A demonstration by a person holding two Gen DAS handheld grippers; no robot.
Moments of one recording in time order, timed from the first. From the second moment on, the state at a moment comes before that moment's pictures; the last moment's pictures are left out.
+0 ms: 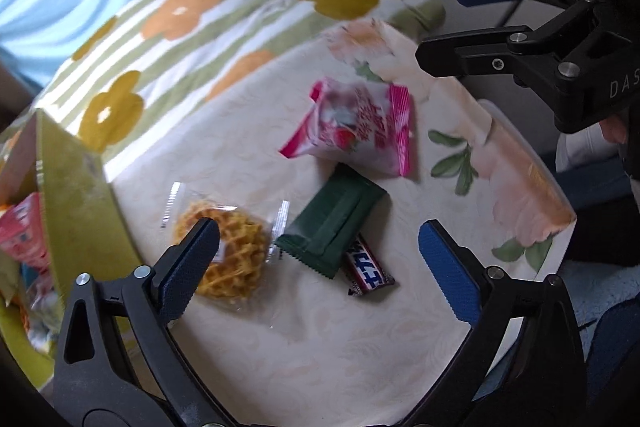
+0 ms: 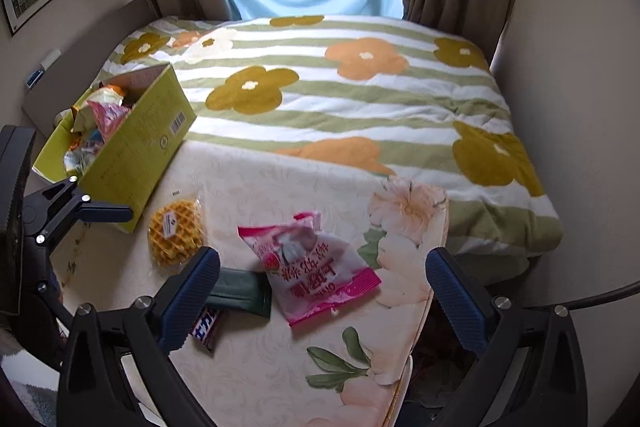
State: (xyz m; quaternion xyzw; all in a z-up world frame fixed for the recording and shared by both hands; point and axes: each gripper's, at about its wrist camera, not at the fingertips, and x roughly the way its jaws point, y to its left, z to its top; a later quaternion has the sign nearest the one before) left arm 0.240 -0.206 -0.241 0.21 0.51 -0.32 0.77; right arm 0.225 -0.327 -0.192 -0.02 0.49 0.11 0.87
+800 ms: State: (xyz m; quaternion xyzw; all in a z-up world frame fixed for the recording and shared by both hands) left arm 0.280 -0.245 -0.319 0.30 0.56 -0.44 0.64; right arm 0.252 -0.323 -0.278 -0.04 0.55 0.16 0.82
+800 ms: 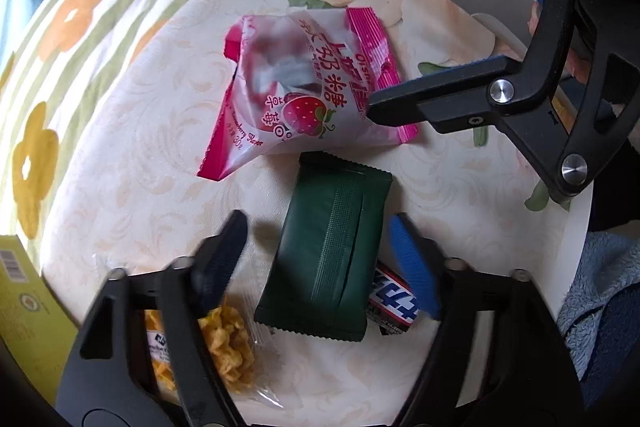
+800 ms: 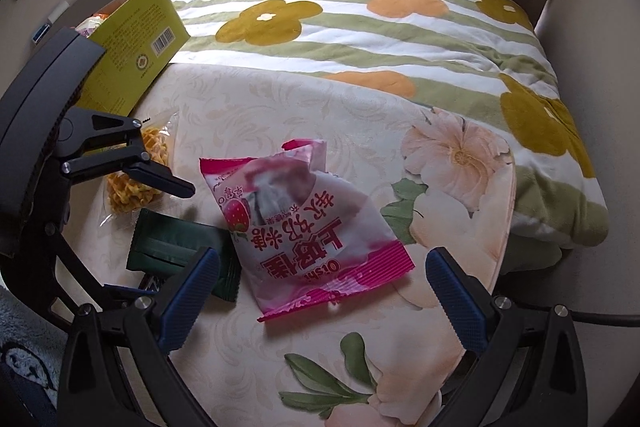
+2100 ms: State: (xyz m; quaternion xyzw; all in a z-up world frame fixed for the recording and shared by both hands) left arm 0.267 -0.237 -0.298 0.28 0.55 -0.42 0.66; right arm 0.273 -0.318 -0.285 -0.08 0.55 0.17 0.82
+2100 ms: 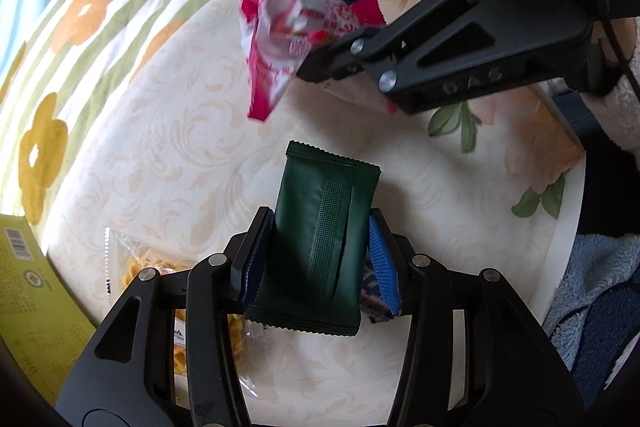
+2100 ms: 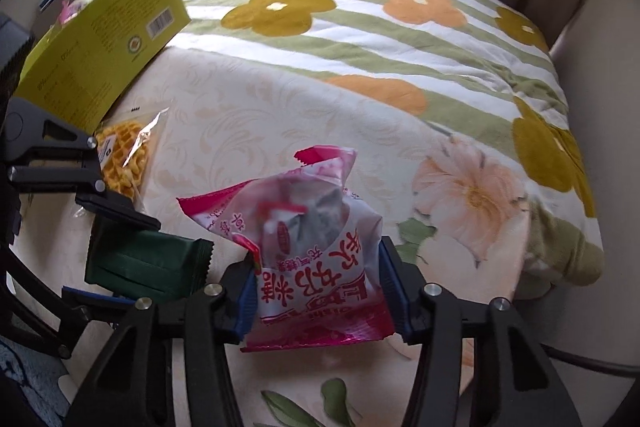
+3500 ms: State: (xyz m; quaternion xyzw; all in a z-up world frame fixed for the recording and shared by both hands) left arm 0.297 0.034 -0.108 0.00 0.47 -0.10 0.88; right arm 0.264 -0.118 -0.094 -0.09 0.40 0.26 0.87
